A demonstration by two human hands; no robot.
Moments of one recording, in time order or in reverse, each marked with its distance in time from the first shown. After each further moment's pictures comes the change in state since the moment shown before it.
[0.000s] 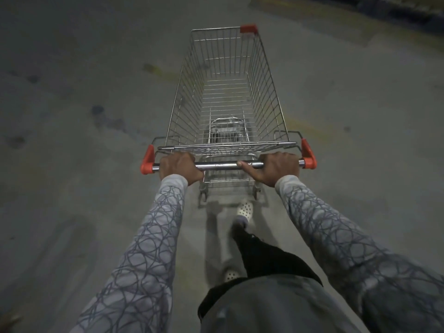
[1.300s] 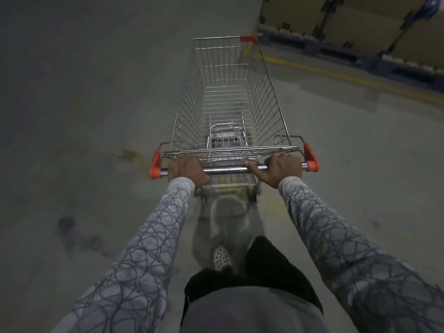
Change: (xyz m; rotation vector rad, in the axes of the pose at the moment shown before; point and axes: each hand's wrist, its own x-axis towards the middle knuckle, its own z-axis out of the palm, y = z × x) left_hand 0.865 -0.013 -0.242 -0.054 -0.004 0.127; right_hand 0.866 0.065 -0.058 0.013 -0.018 0.187
